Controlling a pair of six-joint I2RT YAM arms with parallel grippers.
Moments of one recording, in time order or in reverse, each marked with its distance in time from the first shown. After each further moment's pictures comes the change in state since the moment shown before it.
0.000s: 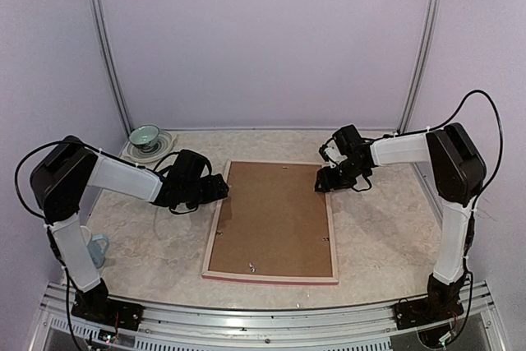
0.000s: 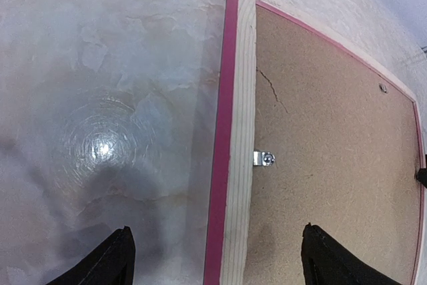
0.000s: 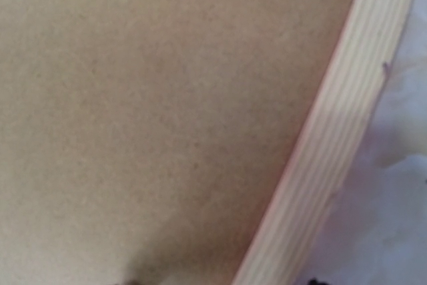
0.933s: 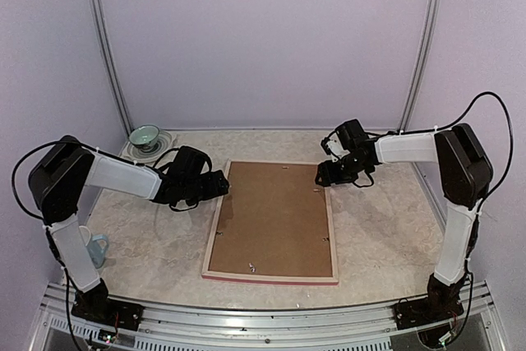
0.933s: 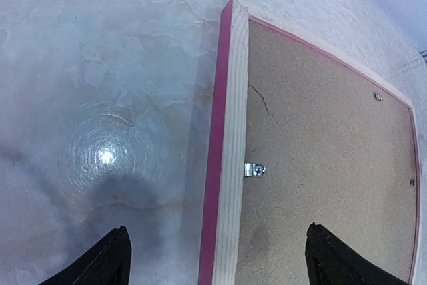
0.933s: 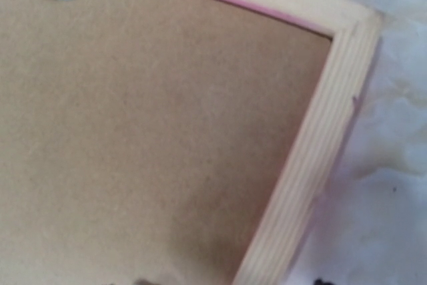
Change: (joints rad) left arm 0.000 -0.013 0.026 -0.024 -0.017 0.011; right arm 0.000 -0.060 -0.014 0.013 0.010 0.013
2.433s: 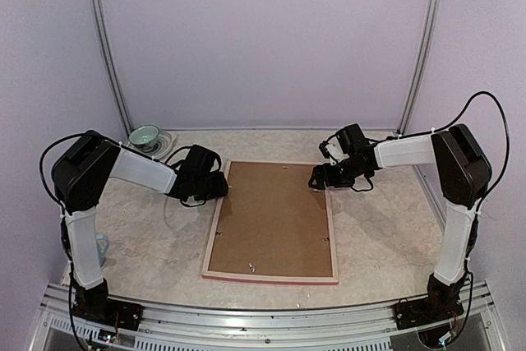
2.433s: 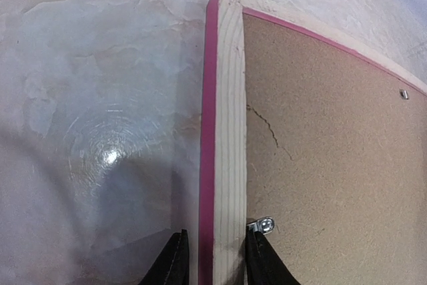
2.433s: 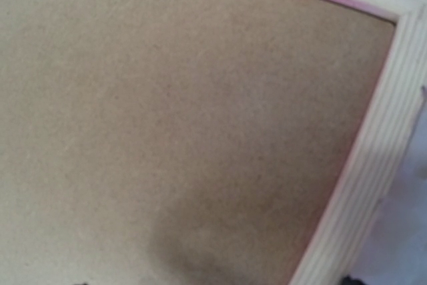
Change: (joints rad) left arm 0.021 0.180 0.142 0.002 0.037 0.095; right arm 0.001 0.015 -0.043 0.087 -0.099 0.048
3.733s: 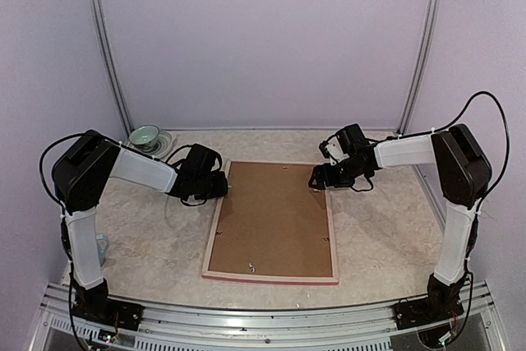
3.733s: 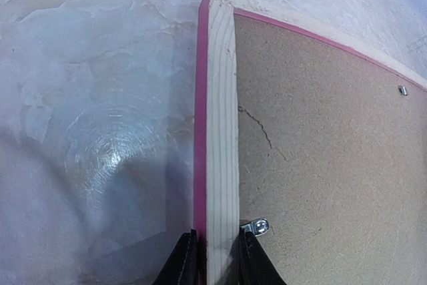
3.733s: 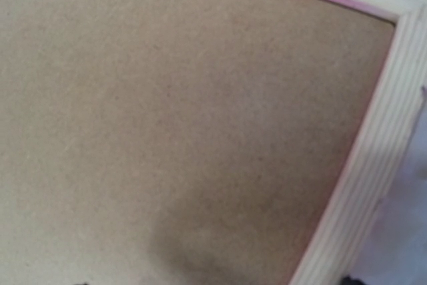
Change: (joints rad) left arm -0.002 0.005 0.016 -0.016 0.000 0.011; right arm 0.000 0.000 0.000 0.001 -0.001 0.000
